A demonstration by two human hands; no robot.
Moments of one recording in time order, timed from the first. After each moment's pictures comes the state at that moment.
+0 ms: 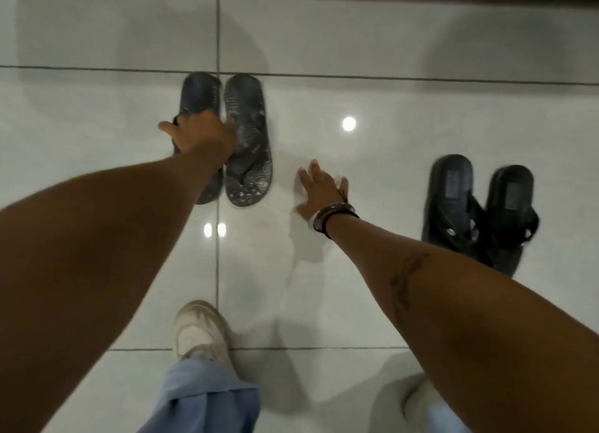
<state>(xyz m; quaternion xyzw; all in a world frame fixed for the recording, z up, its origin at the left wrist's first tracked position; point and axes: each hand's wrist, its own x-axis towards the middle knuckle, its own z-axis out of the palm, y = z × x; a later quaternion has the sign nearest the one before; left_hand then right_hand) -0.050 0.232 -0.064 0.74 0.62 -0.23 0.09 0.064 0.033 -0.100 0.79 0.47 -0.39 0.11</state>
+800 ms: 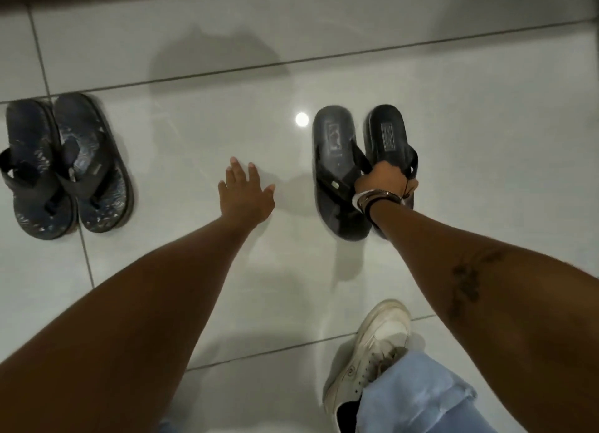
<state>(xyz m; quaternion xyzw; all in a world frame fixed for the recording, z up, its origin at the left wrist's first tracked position) 0.139 -0.029 -0.110 0.85 0.41 -0.25 0.20 0.325 -0.163 -0.078 0.97 0.09 -0.23 0.02</state>
